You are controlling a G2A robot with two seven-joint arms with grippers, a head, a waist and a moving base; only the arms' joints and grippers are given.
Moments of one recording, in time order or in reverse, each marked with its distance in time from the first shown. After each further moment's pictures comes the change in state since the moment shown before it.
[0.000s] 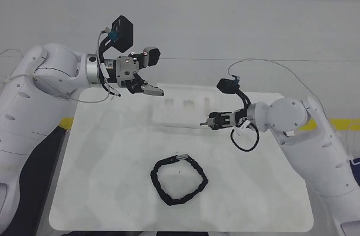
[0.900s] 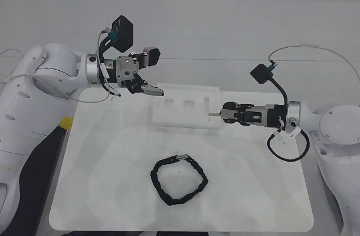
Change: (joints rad) left arm 0.000 0.000 0.000 0.000 0.000 0.000 0.000; right arm -0.131 0.055 0.271 -0.188 0.190 -0.129 -0.005
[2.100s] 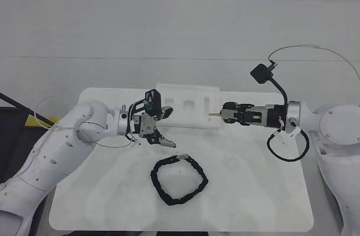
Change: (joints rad) left arm 0.370 0.016 0.010 -0.184 0.353 0.077 0.148; right arm 0.000 0.000 0.000 0.000 -0.001 0.000 0.001
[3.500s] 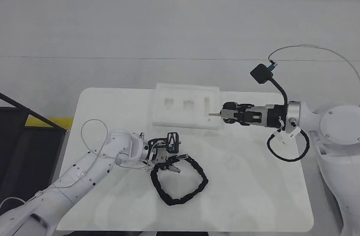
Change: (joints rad) left arm 0.108 -0.127 0.143 0.166 0.647 0.036 0.325; right arm 0.000 0.000 0.000 0.000 0.000 0.000 0.000
